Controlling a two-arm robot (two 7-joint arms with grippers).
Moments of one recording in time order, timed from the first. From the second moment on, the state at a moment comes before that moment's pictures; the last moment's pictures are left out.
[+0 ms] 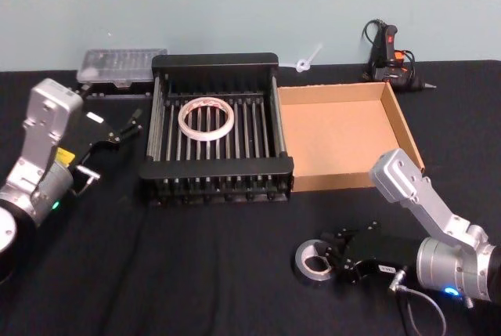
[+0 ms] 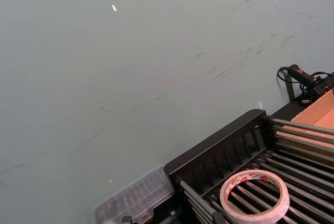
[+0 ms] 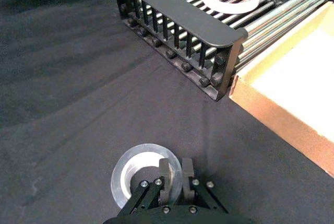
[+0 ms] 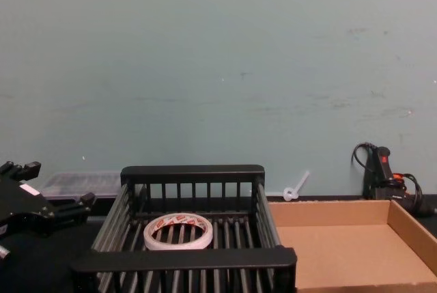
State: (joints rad) left arm -0.20 0.60 0.45 -1.41 -0.25 -0.12 0.03; right arm 0.08 0.66 -0.51 -1.70 0.37 0.39 0.49
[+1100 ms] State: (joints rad) left arm -0.20 0.60 0.45 -1.41 -0.25 -0.12 0.03; right arm 0.09 0.65 -0.39 -1.69 0.40 0.30 0.41
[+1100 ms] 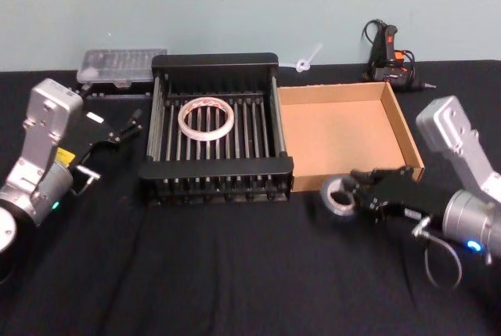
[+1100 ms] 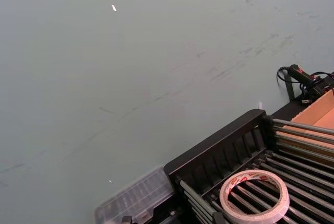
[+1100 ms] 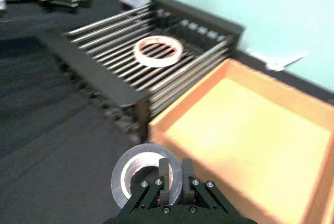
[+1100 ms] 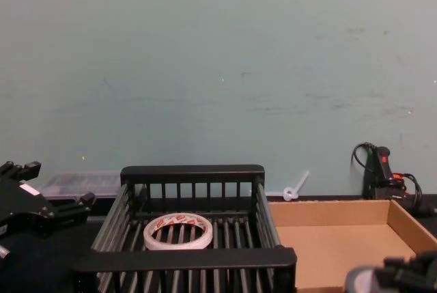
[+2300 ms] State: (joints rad) left arm -0.20 0.60 0.45 -1.41 -0.25 -0.12 0.03; right arm 0.36 0.47 -0.39 -1.32 0.26 0.26 0.41
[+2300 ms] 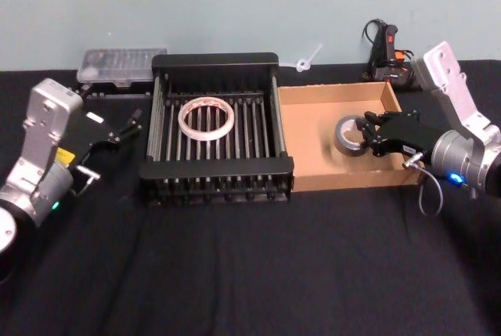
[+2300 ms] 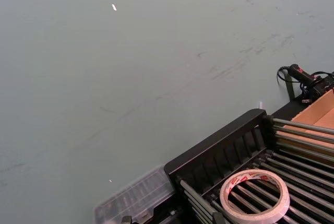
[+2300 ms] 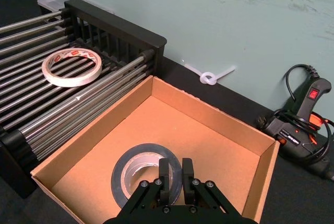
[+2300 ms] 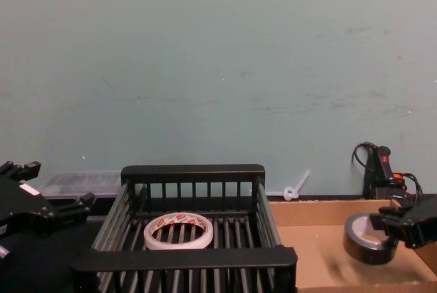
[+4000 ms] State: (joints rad) left arm -0.20 0.60 0.45 -1.41 -0.25 -0.12 0.03; right arm 0.35 0.48 -0.38 -1.34 0.26 0.26 0.41
